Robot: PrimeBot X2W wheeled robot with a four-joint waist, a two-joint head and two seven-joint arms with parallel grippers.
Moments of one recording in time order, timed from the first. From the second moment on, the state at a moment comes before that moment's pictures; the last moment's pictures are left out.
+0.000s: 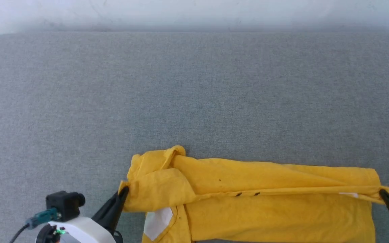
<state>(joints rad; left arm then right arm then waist) 0.08 0.56 -0.41 -0.20 -0.84 0.13 0.05 0.21 -0.37 -0.21 -0.12 0.64 0.13 0.44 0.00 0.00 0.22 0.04</state>
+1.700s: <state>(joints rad) 0.08 0.31 -0.18 -0.27 -0.37 0.30 -0.26 0.16 -0.29 -0.31 -0.02 0.61 0.13 0.44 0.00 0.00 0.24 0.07</state>
